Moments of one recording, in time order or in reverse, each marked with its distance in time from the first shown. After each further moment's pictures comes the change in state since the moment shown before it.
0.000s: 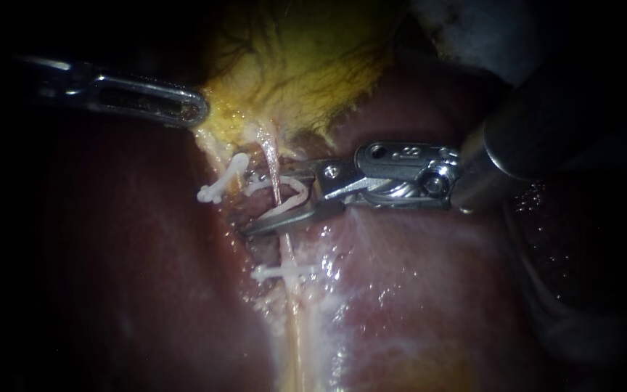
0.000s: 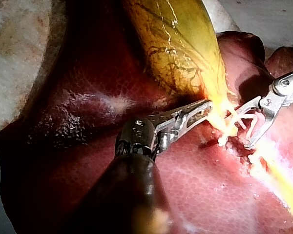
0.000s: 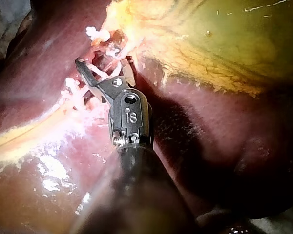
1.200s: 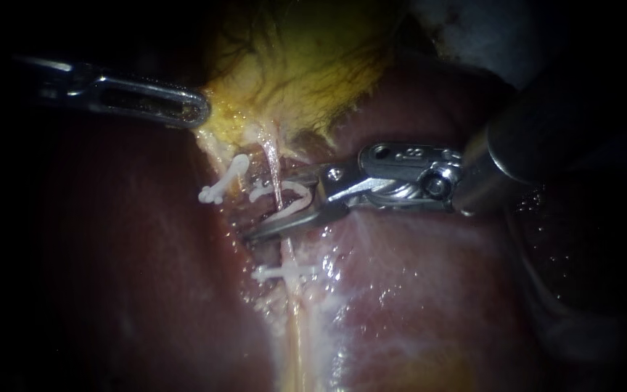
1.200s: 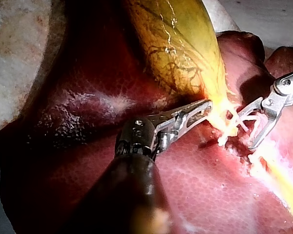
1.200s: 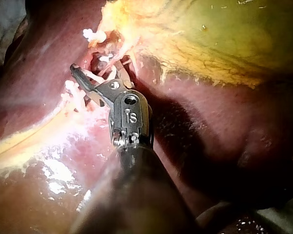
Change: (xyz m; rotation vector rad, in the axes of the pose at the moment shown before) right arm 0.000 -0.001 0.000 0.064 -0.015 0.068; left arm 0.000 0.000 0.000 -0.002 -0.001 0.001
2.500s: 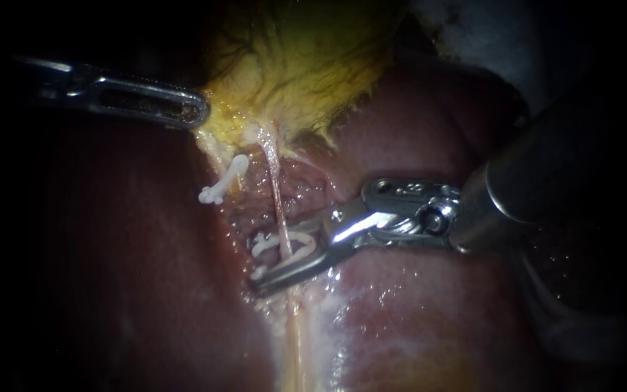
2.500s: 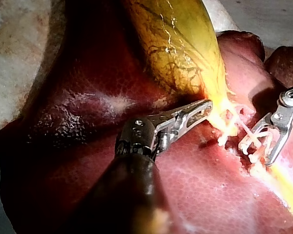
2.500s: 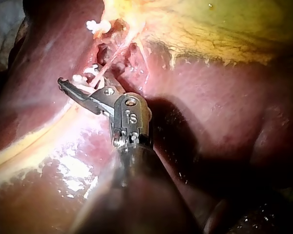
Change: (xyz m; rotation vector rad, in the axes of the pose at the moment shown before) right arm -0.003 -0.002 0.001 0.141 -0.006 0.110; left arm 0.000 0.000 0.000 0.001 0.001 0.000
